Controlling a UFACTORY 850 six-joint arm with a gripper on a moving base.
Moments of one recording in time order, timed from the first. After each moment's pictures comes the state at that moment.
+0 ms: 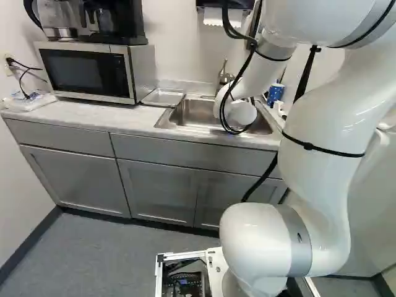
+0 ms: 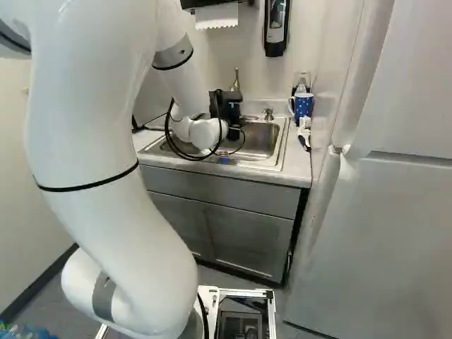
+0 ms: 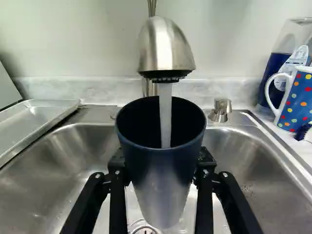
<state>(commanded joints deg) -8.4 -10.7 -41.1 1.0 47.6 0.0</state>
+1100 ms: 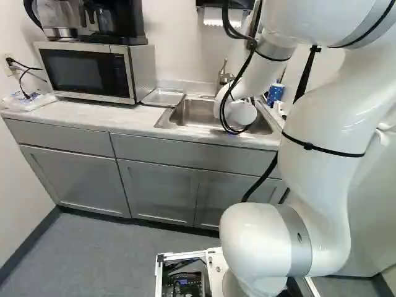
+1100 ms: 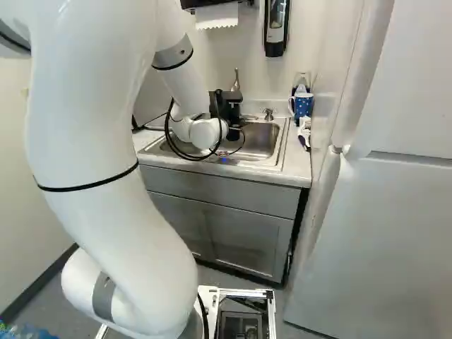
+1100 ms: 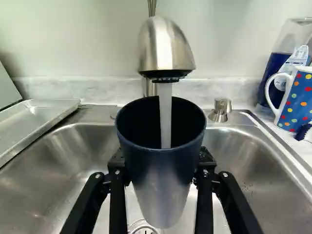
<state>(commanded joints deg) -8.4 -10.7 -41.1 1.0 47.6 0.0</state>
